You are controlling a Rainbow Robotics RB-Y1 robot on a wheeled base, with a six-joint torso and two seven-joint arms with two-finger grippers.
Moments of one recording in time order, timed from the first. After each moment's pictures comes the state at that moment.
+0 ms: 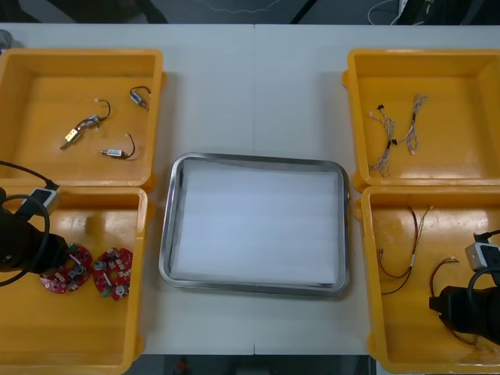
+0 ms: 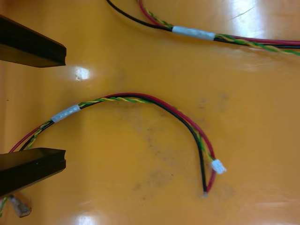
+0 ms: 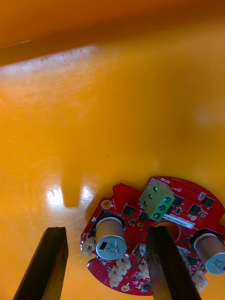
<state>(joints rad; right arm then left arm) 0.42 -0.58 -0.16 -2.21 -0.68 1.31 1.39 0.01 0.93 -0.08 -1.96 0.76 1.42 -1.37</state>
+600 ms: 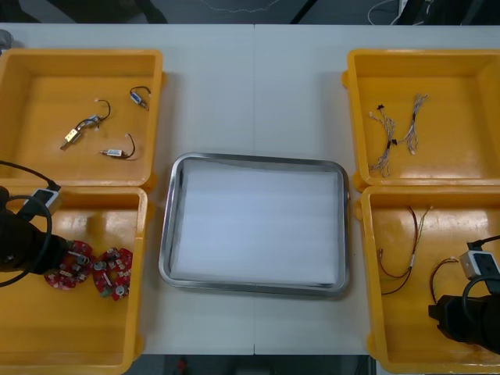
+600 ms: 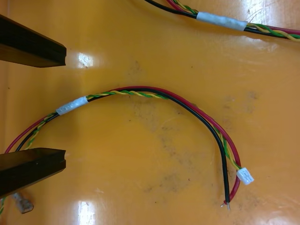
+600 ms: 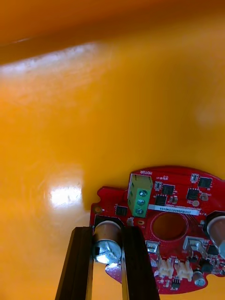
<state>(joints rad) 0.45 -0.59 -0.11 -2.21 -0.61 1.26 1.41 0.00 0.93 -0.08 -1.97 0.75 1.45 -1.37</state>
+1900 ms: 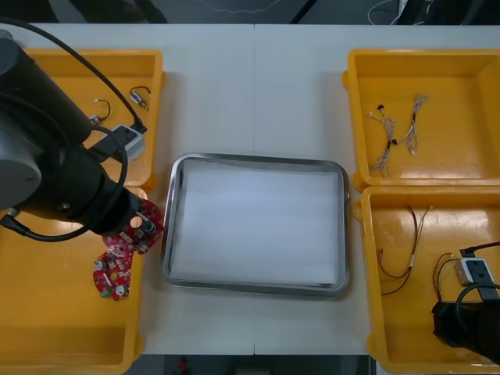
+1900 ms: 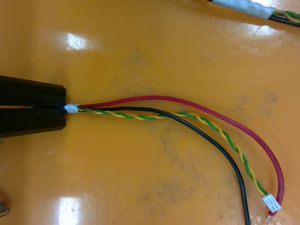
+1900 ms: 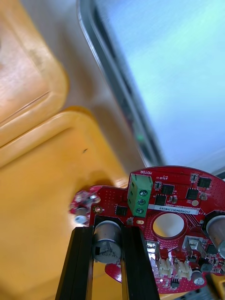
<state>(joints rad) 0.48 -0.65 -0.03 -2.17 -0.57 1.11 1.41 -0.55 0.87 -0.33 -2.32 0.93 1.91 -1.06</state>
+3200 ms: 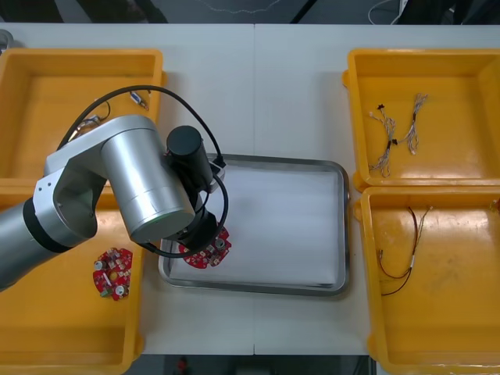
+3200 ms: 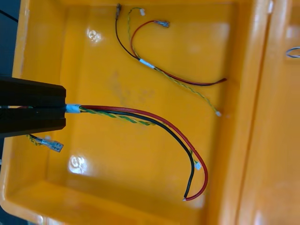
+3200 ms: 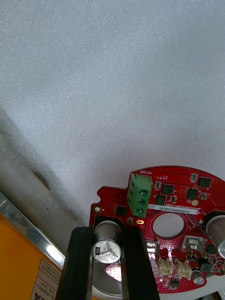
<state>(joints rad) 0.07 -0.76 -0.49 -2.45 -0.96 1.91 1.41 -0.68 0.64 -0.76 -2.01 0.64 1.72 -0.99</state>
